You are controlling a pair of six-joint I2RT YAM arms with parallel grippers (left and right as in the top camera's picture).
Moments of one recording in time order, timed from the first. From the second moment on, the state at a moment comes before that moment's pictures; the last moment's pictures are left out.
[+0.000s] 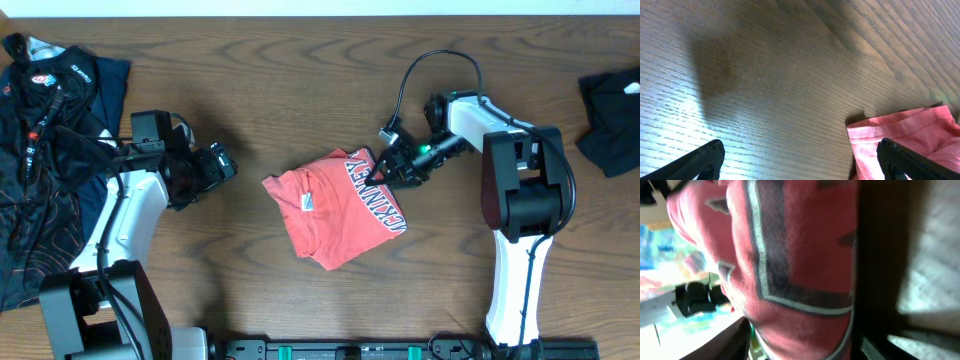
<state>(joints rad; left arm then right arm) 0.15 1.57 0.95 -0.62 0.30 -0.38 0.15 2.33 1.55 -1.14 -0.97 -0.33</state>
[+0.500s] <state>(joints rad) 0.15 1.57 0.95 -0.62 0.30 -0.38 0.23 2.33 1.55 -1.01 -0.98 -0.21</state>
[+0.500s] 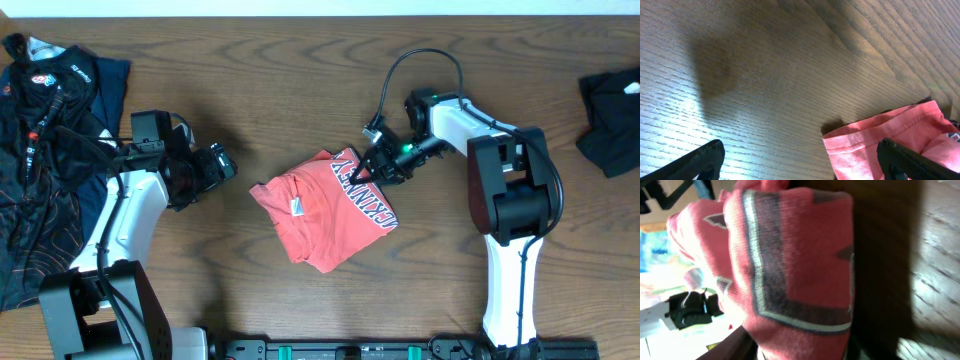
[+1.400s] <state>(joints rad) 0.15 1.57 0.95 -0.63 0.30 -0.38 0.25 2.26 1.68 -1.16 -0.60 -0.09</state>
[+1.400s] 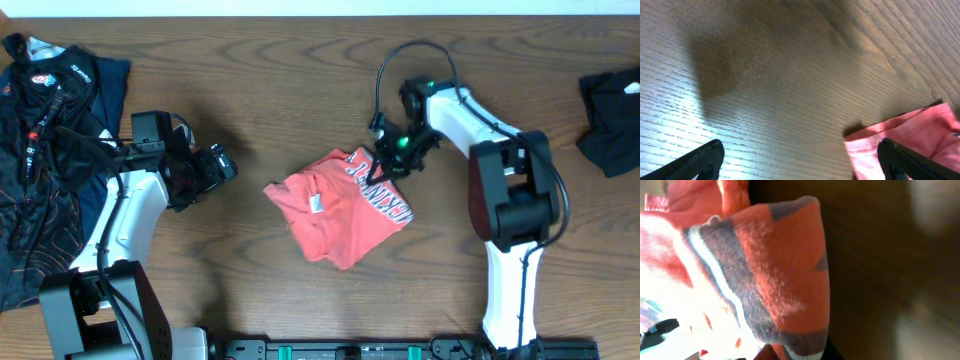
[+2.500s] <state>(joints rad) -0.05 1.57 0.95 -0.55 0.36 -0.39 -0.13 2.08 2.41 -1.52 -0.04 0.05</state>
